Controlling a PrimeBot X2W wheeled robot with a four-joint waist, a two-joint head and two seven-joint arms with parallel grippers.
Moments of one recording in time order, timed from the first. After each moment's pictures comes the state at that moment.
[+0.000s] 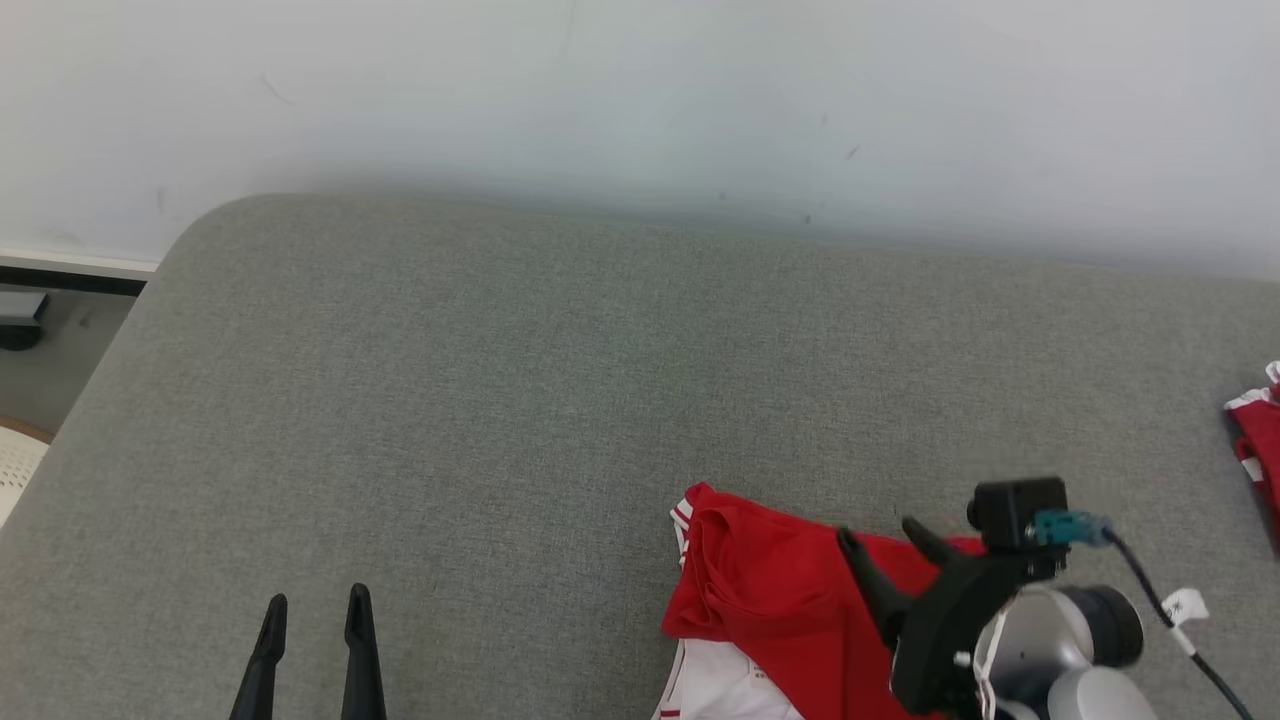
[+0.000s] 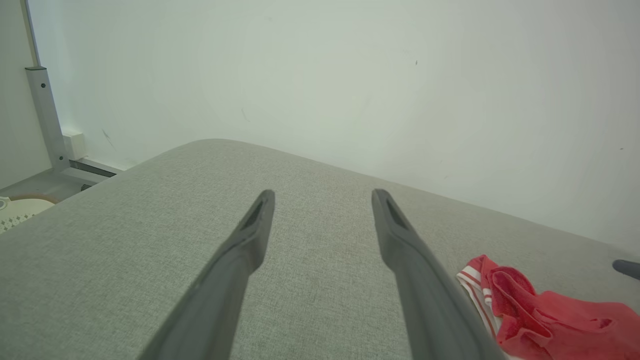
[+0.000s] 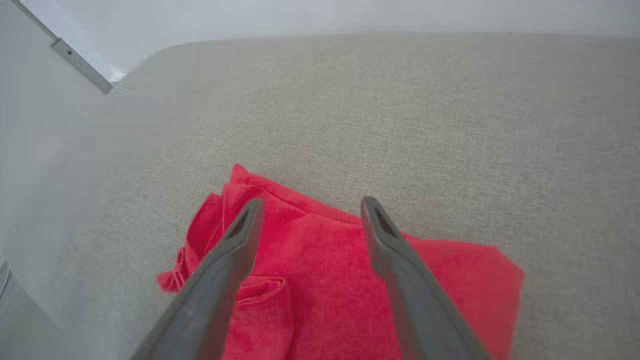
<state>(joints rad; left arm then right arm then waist) 0.13 0.05 -0.02 -0.03 -0.31 -0.10 -0.26 -0.16 -0.05 0.10 0.08 0.32 0.13 0.51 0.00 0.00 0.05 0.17</state>
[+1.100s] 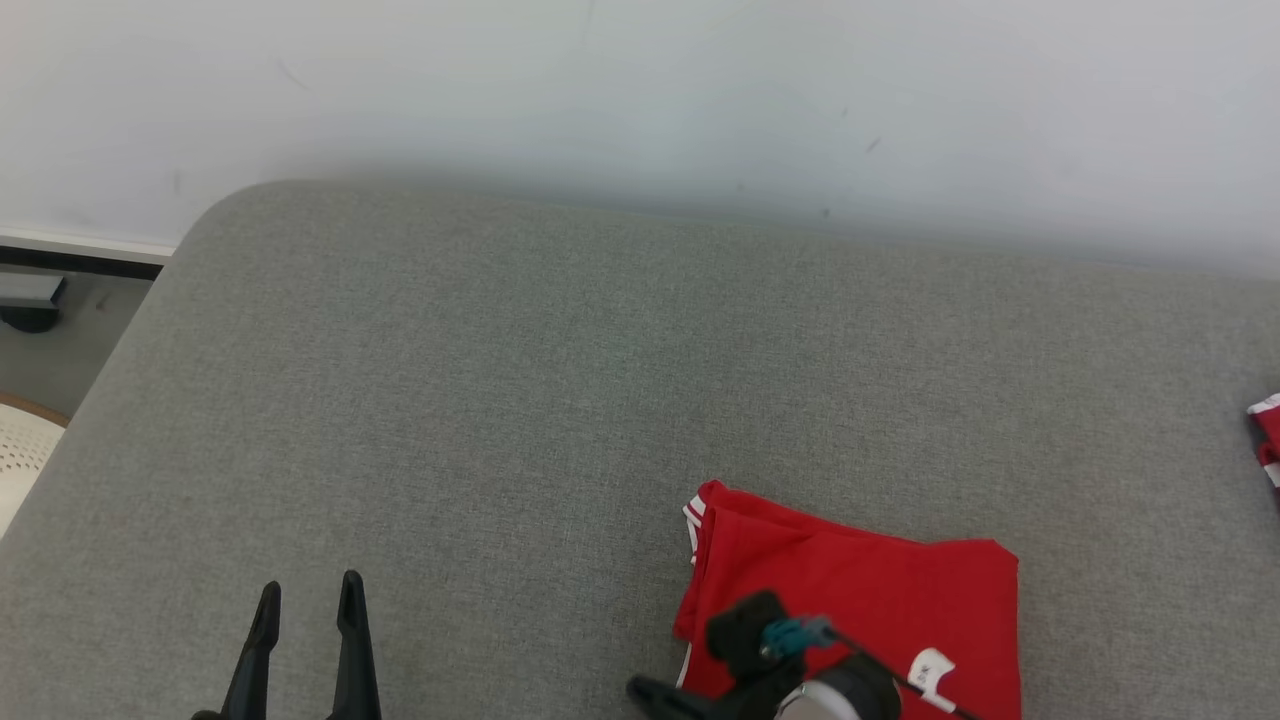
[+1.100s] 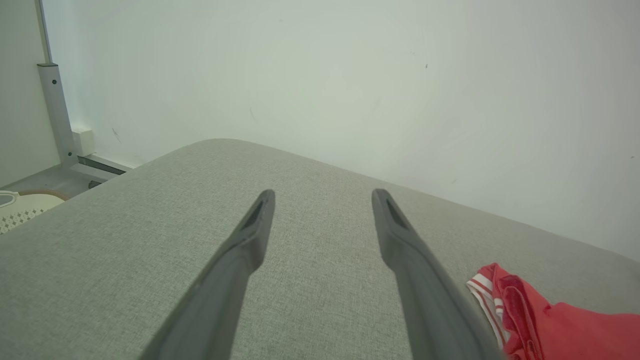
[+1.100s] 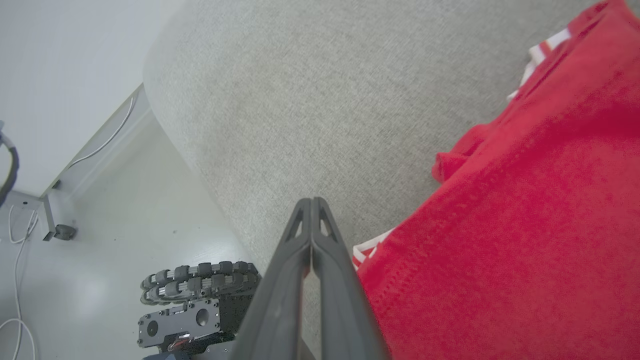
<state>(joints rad) 0.10 0.05 -0.01 -0.01 -0.33 -0.11 -0.26 -0.16 -0.06 0.61 0.21 0.39 0.13 0.49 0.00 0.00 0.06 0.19</state>
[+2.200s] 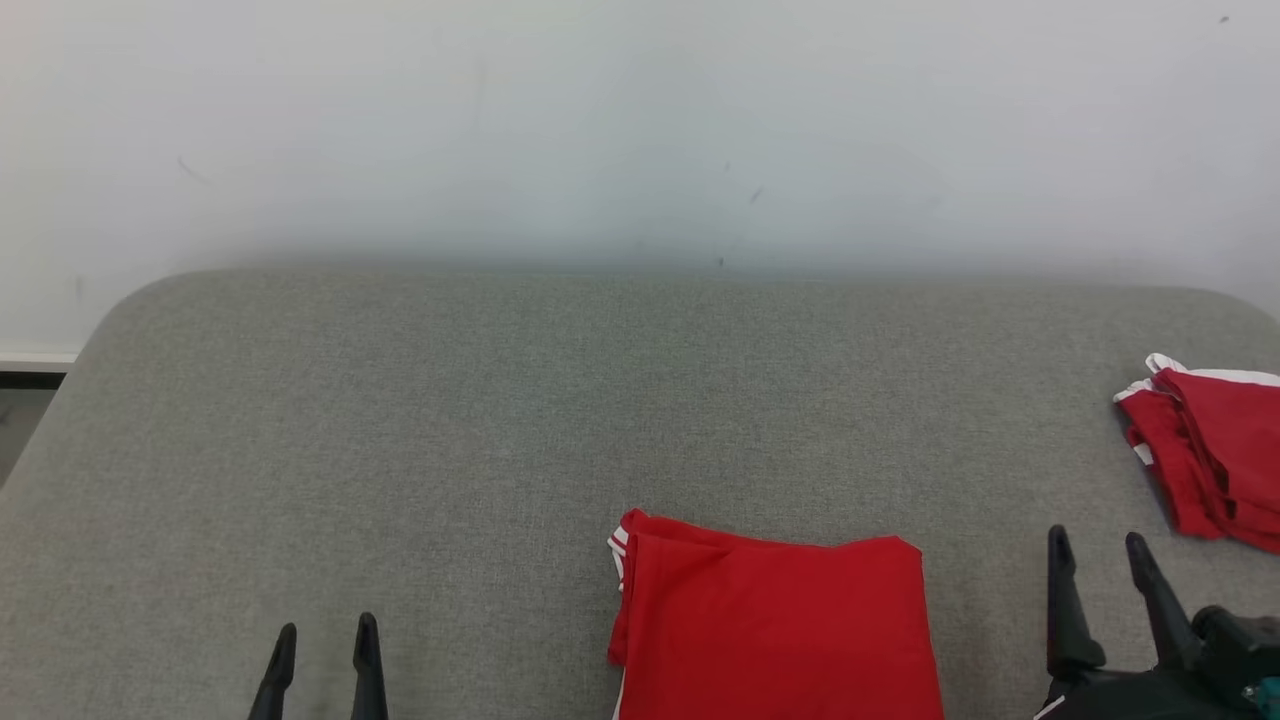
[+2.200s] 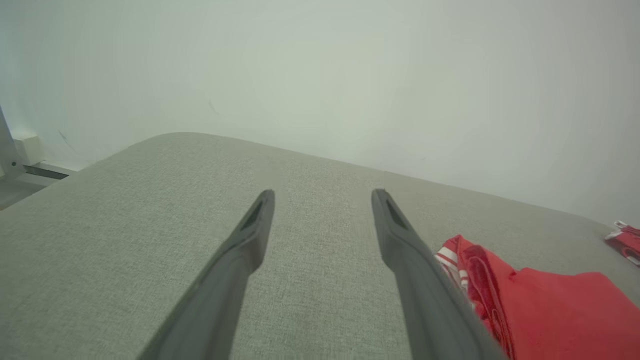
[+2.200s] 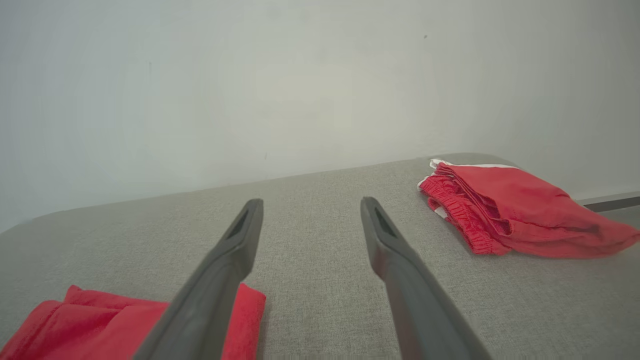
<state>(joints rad) 0.12 0.05 -0.01 0.08 -0.29 -0.10 -0.26 0.04 -0.05 -0.16 0.08 0.20 0.13 -0.09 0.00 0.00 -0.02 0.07</state>
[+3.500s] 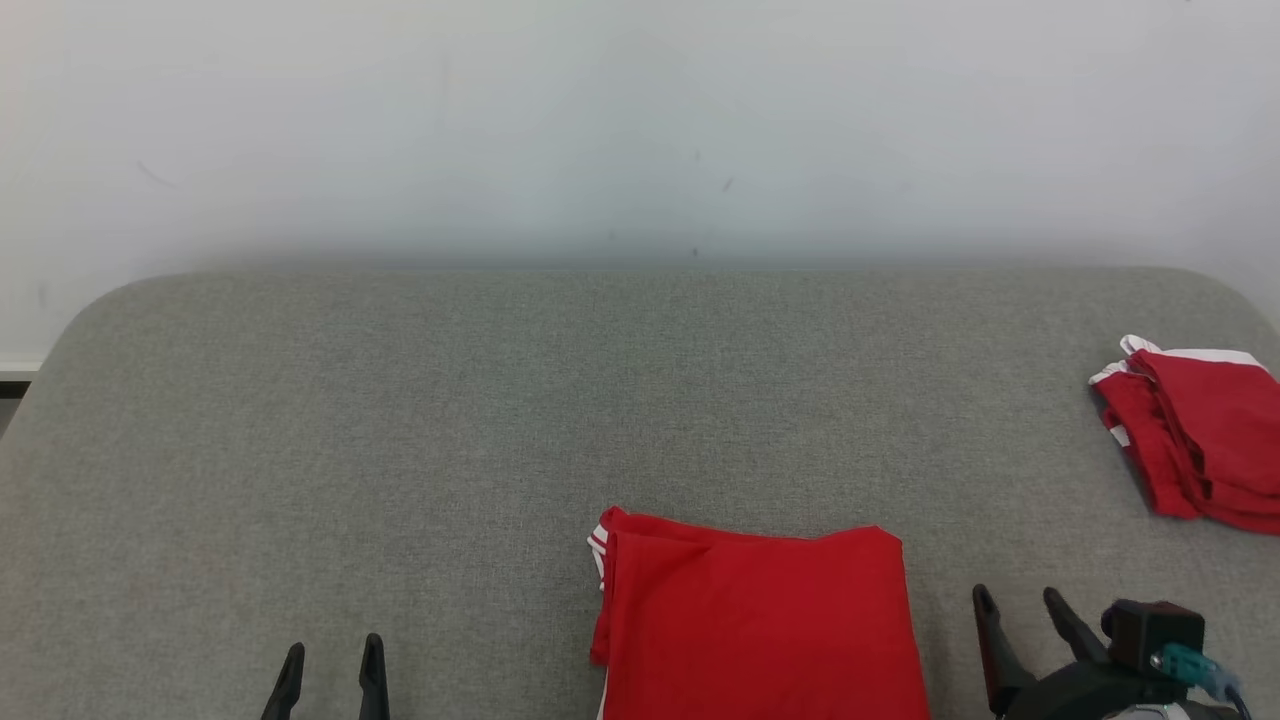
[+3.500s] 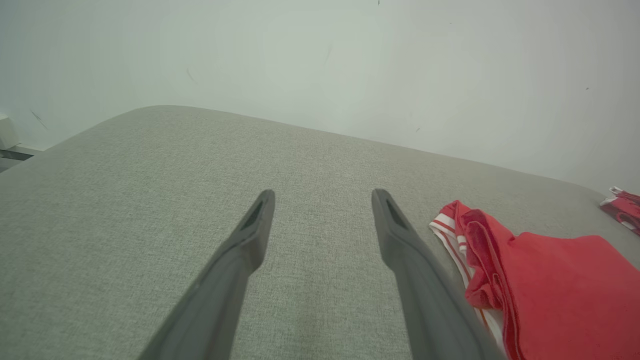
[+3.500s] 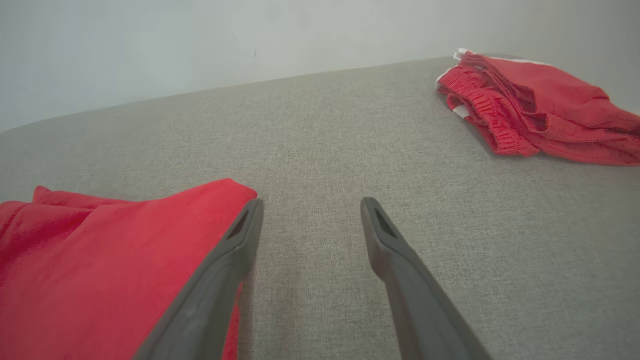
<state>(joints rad) 0.12 0.05 0.00 0.15 -0.27 -0.13 -0.26 0.01 -0.05 -0.11 0.21 0.17 0.13 0.08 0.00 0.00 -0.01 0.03</state>
